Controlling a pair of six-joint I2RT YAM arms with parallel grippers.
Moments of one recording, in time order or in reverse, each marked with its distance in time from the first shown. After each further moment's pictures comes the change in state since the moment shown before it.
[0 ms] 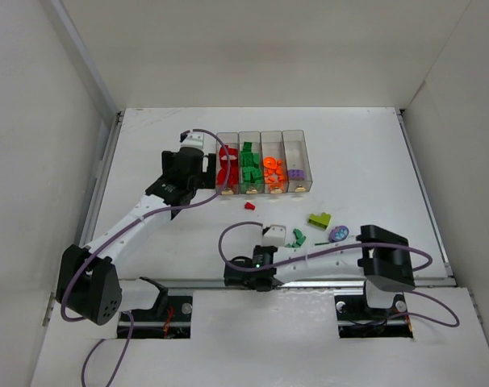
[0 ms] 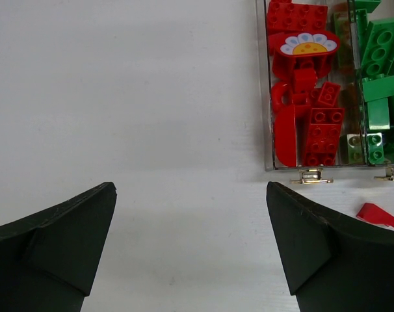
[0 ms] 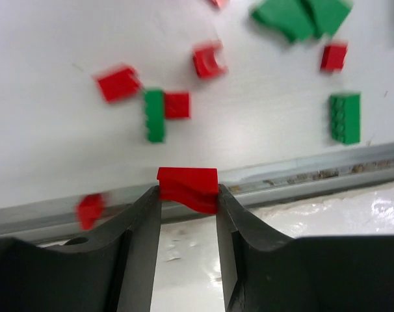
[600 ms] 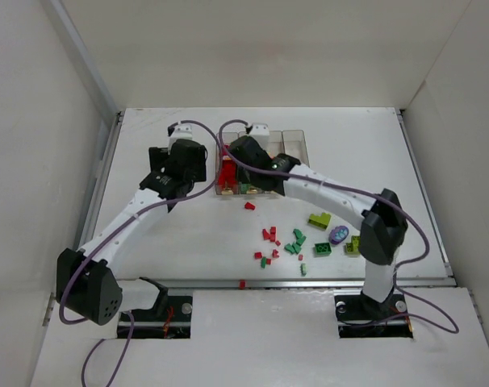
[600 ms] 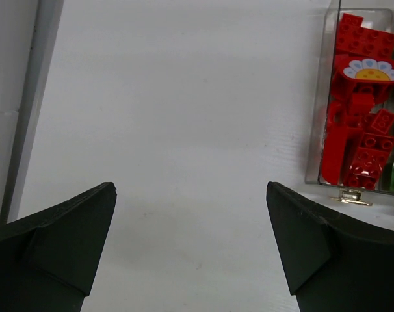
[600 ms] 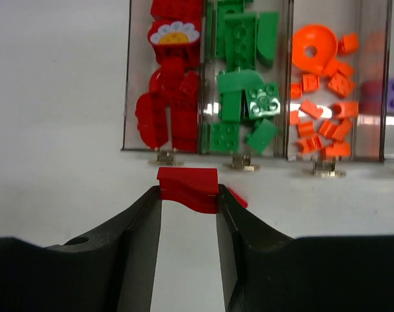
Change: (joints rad) left arm 0.017 0.000 0.110 -0.167 -0.158 -0.066; right arm -0.533 0.030 0.433 0.478 -0.016 -0.881
